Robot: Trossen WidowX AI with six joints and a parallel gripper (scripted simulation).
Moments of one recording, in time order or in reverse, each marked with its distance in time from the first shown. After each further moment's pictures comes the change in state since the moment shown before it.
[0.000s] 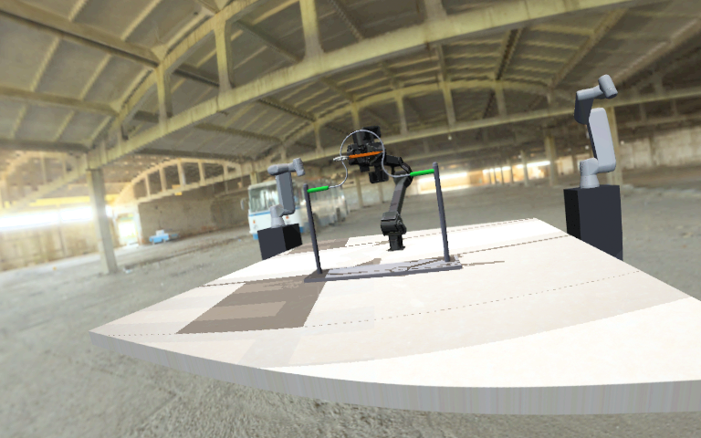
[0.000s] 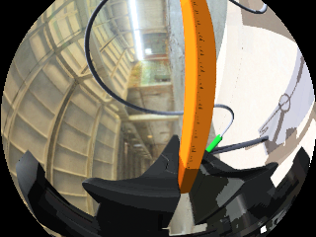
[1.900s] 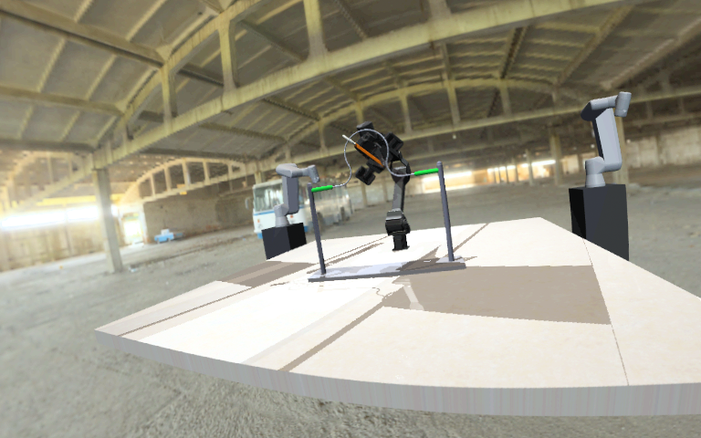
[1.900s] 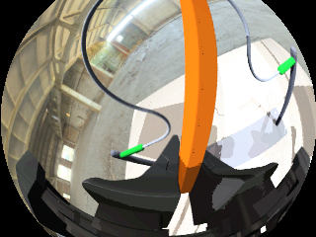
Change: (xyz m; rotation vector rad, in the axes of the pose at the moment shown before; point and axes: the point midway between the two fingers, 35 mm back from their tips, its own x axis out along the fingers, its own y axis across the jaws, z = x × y) arm -0.006 -0.036 0.014 -0.741 -0.062 -0.477
